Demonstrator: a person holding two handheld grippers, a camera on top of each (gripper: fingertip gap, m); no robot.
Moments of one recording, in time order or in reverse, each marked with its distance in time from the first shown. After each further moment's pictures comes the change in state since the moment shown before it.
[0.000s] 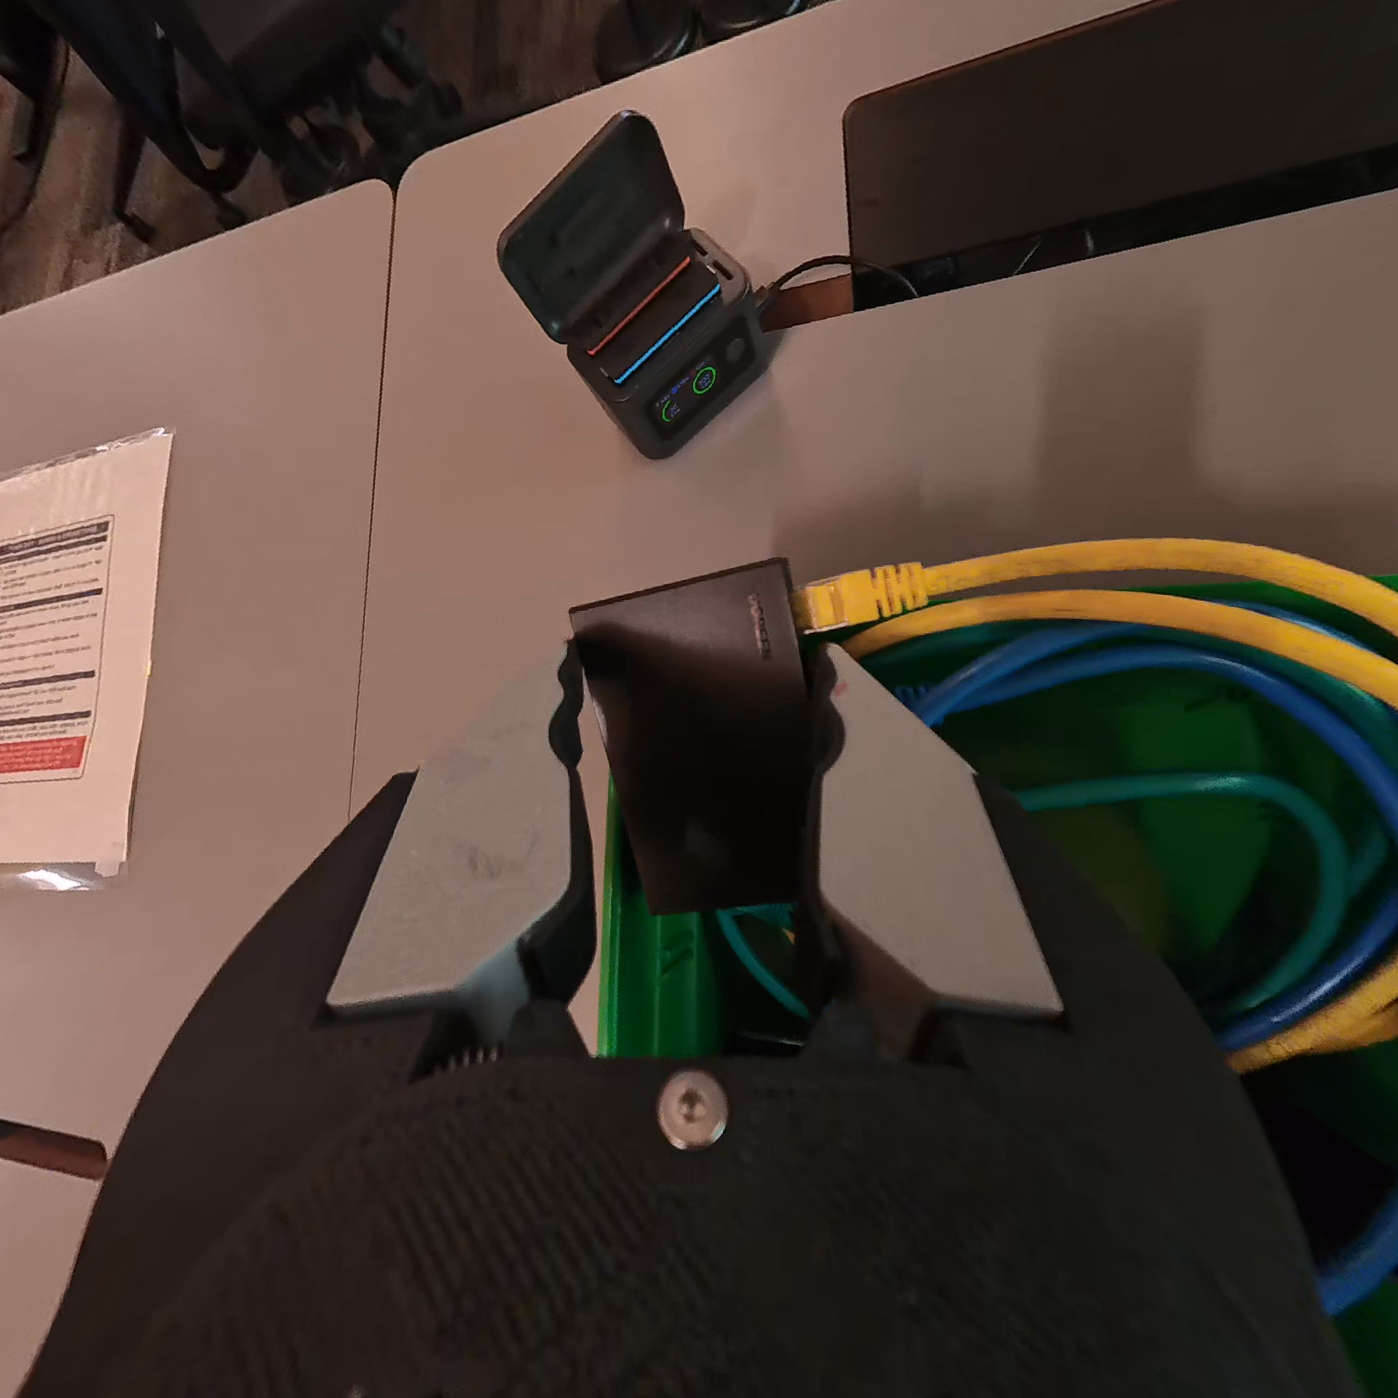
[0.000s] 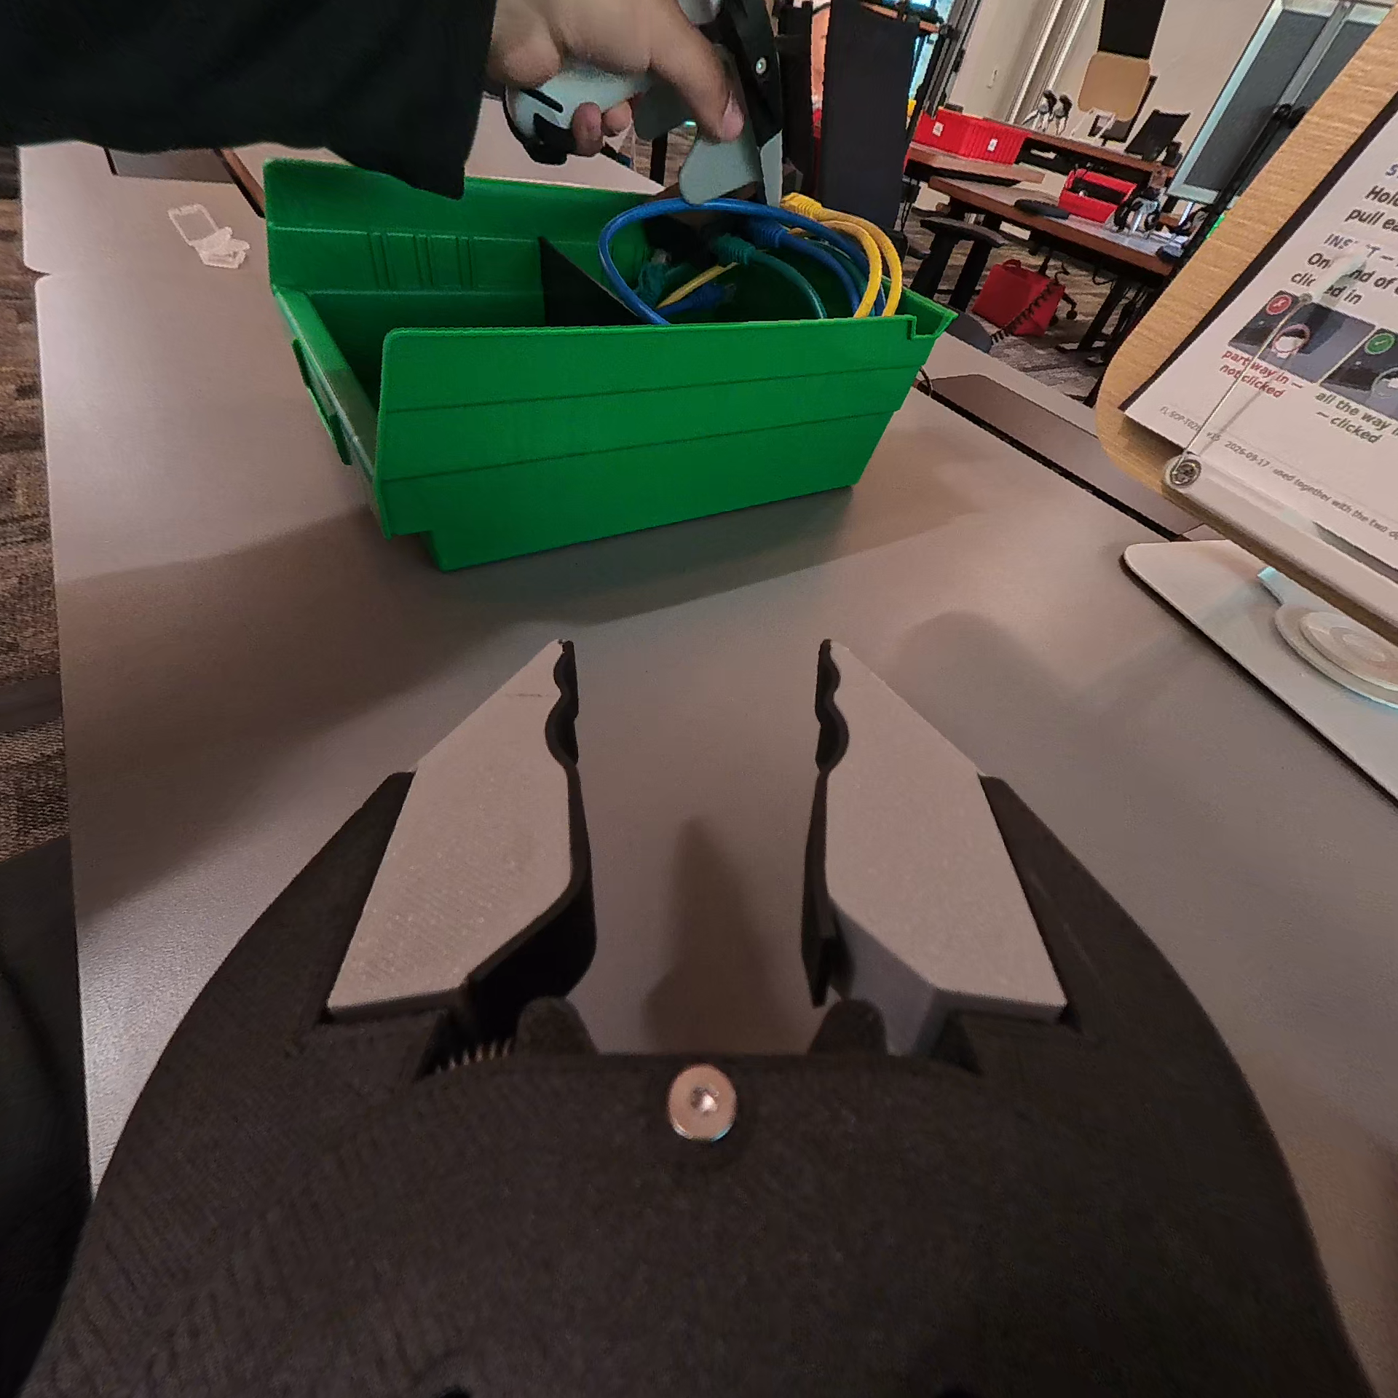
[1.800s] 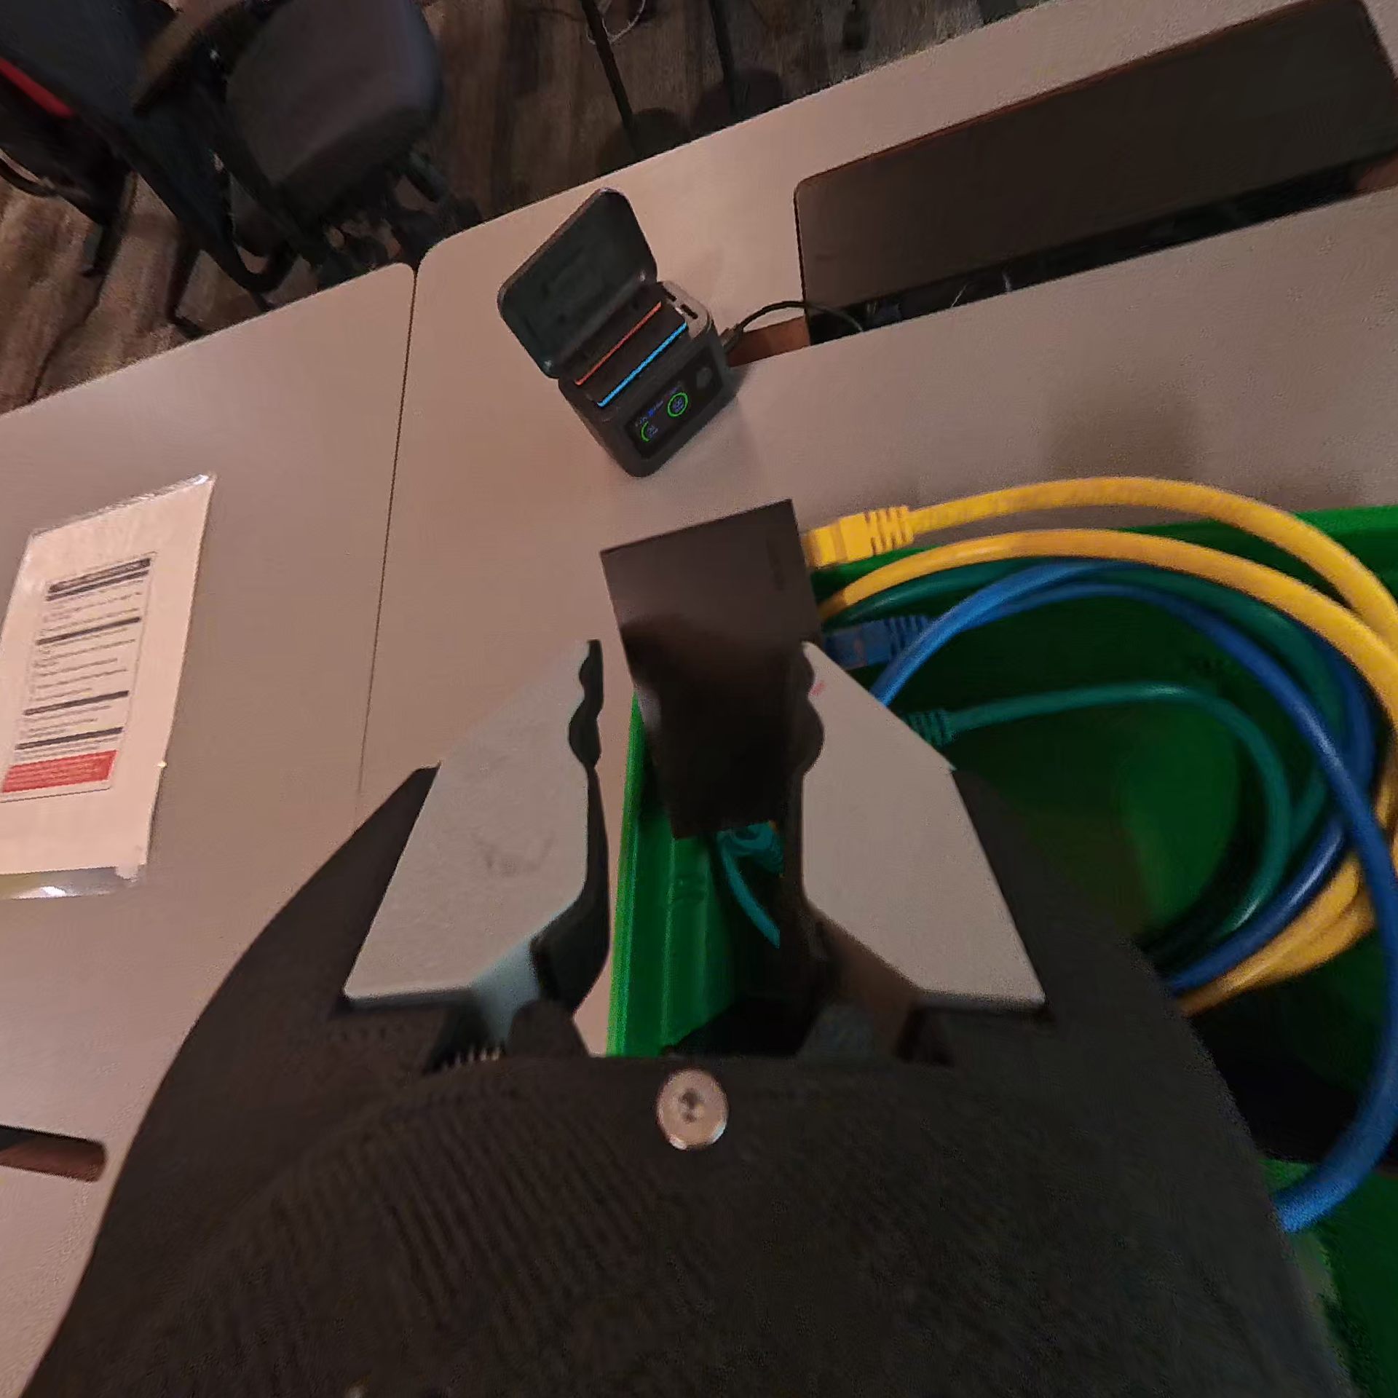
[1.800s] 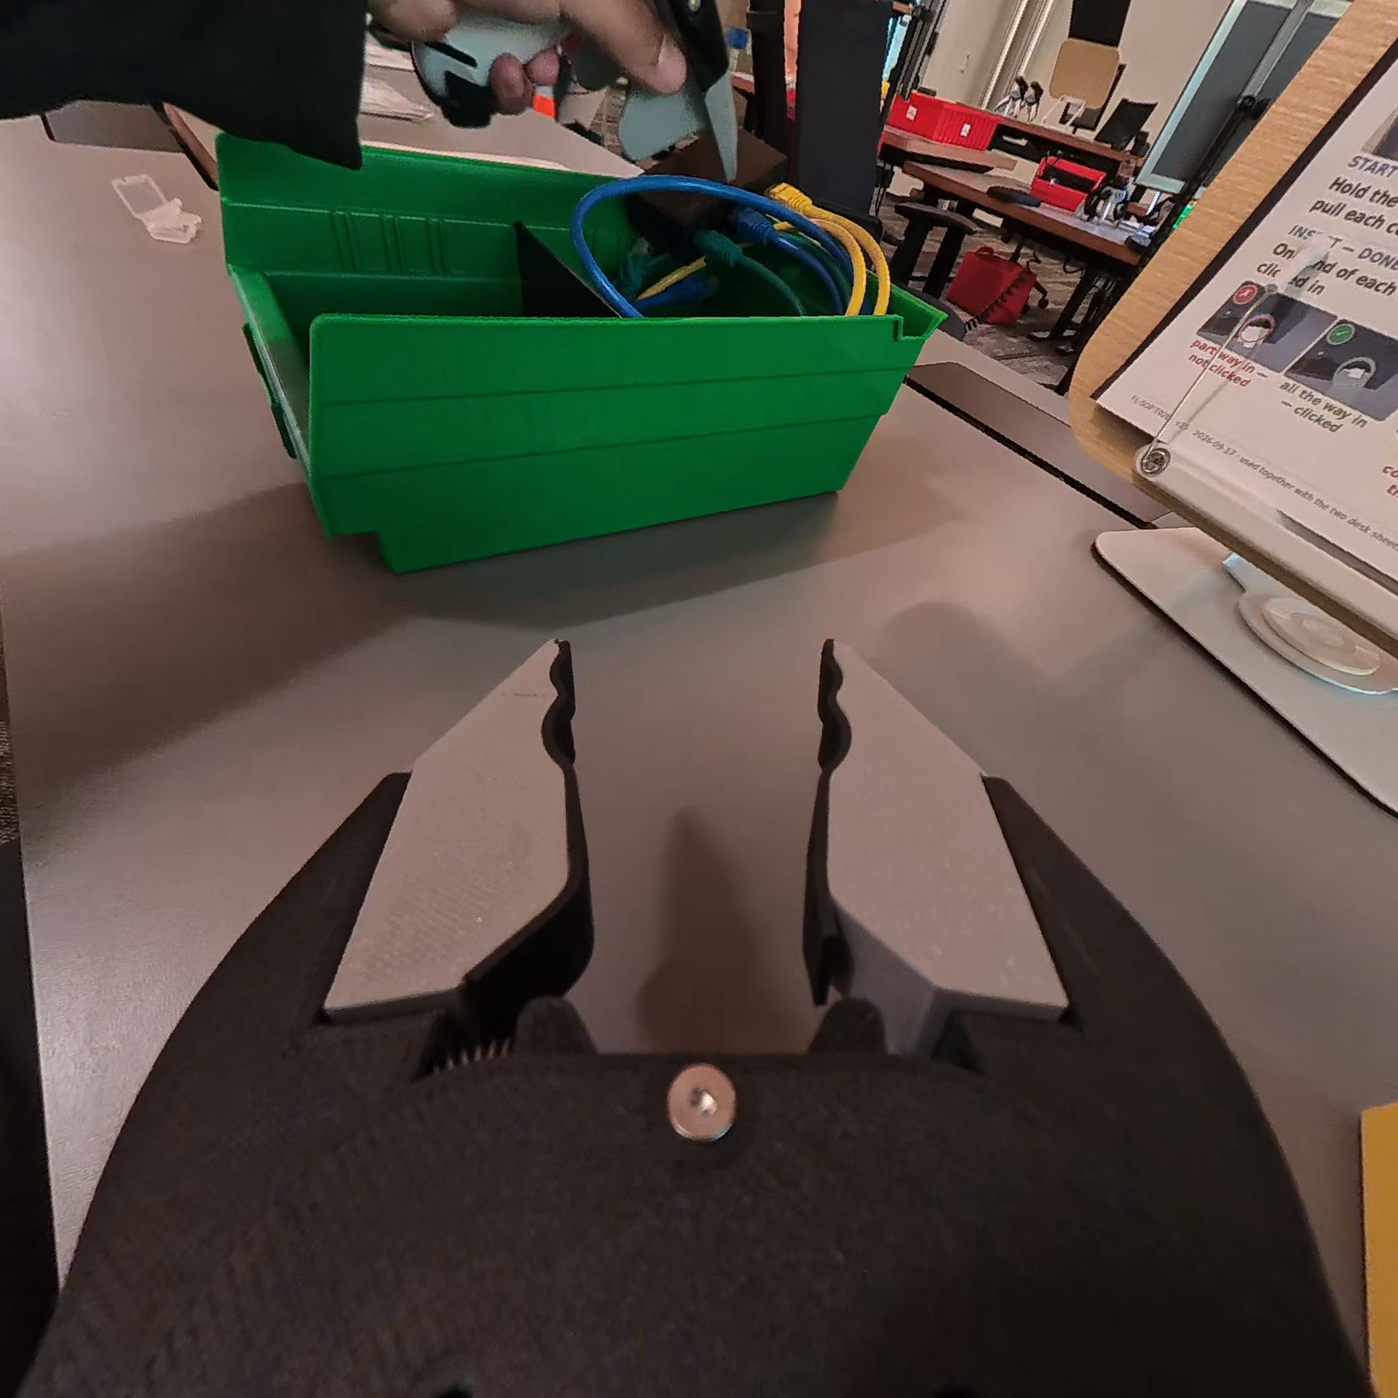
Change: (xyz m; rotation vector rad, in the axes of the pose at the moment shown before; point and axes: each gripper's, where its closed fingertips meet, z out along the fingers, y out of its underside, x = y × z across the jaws) left arm 0.013 0.004 -0.032 0.097 -0.001 0.026; right arm 0.006 0.003 0.000 -0.018 0.038 -0.010
